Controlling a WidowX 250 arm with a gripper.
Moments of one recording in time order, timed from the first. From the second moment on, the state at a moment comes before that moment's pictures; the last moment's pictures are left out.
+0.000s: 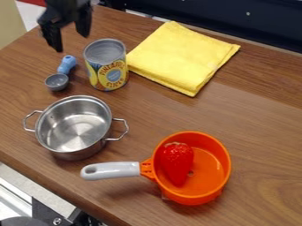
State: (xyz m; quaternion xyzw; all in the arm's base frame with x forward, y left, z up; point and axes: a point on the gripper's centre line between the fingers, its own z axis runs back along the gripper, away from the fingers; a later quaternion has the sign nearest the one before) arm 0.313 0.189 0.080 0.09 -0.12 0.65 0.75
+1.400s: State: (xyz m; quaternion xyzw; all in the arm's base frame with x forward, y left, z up) arm 0.296 0.108 0.072 0.09 -0.11 0.71 0.69
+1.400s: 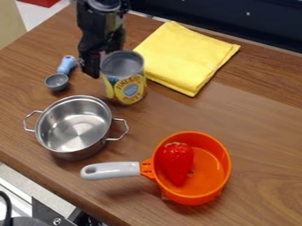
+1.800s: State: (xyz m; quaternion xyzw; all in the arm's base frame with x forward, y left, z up) arm 0.298 0.072 0.077 0.09 -0.10 0.71 0.69
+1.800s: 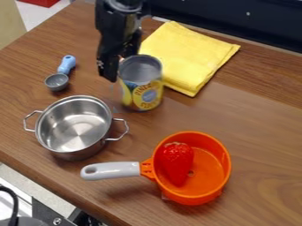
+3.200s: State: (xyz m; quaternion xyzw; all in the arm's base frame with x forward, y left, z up) arm 0.300 0.019 0.100 0.05 -0.10 0.71 0.70
